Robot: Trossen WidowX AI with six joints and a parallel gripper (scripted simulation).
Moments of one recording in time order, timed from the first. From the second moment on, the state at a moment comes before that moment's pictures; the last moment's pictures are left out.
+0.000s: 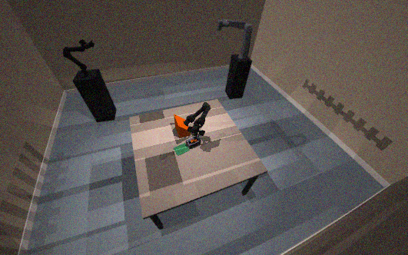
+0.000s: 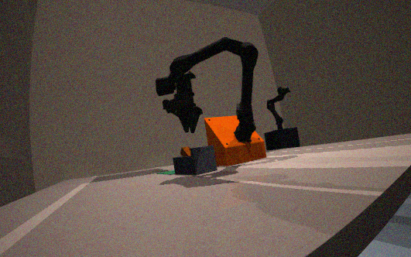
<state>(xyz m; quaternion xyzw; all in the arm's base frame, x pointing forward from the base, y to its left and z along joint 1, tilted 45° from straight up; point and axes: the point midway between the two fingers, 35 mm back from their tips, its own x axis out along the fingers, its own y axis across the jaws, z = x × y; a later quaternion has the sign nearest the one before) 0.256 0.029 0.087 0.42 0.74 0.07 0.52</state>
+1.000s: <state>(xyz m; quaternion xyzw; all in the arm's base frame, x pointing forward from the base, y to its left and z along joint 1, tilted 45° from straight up) 0.266 0.029 0.038 0.56 0.73 -0.17 0.36</state>
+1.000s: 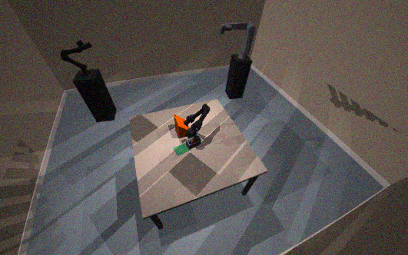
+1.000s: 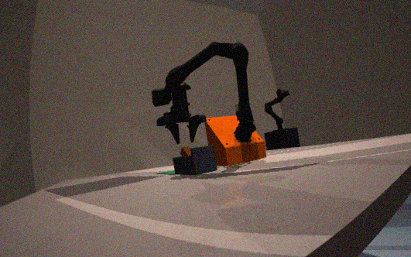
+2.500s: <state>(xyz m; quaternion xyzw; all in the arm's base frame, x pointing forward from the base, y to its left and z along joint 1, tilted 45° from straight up) 0.260 0.059 0.009 0.56 0.73 -0.17 0.36</state>
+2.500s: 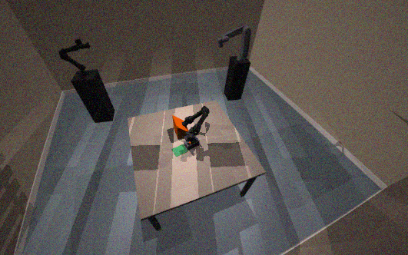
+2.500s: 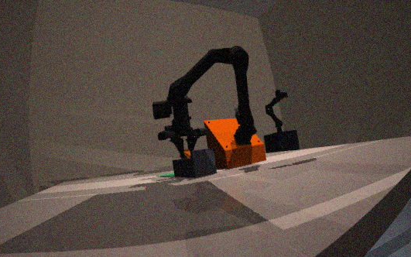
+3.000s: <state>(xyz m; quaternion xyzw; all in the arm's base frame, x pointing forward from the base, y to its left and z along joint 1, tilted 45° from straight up) 0.260 0.053 0.013 0.56 0.73 -0.17 0.36</state>
